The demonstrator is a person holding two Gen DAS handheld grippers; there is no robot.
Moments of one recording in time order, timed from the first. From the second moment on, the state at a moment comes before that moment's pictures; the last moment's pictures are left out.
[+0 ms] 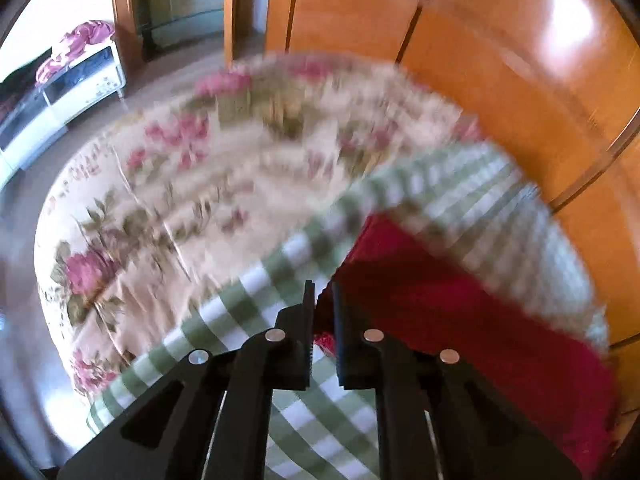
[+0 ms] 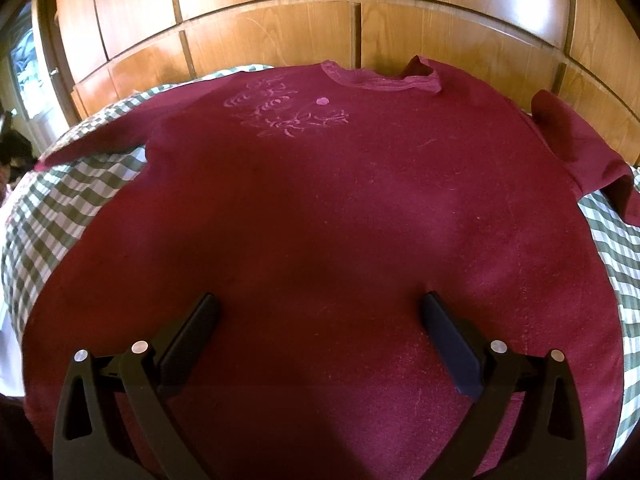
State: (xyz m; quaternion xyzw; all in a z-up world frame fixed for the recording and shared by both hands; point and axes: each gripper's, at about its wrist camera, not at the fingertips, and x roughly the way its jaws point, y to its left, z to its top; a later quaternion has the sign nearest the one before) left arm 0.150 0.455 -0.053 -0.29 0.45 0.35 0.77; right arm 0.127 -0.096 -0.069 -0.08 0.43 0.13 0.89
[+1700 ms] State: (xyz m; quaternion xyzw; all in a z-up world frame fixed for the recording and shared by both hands) left arm 0.175 -0.025 -0.064 -0.03 0.49 -0.04 0.87; right arm 0.275 -0.629 -0.006 0.26 0.36 -0.33 0.84
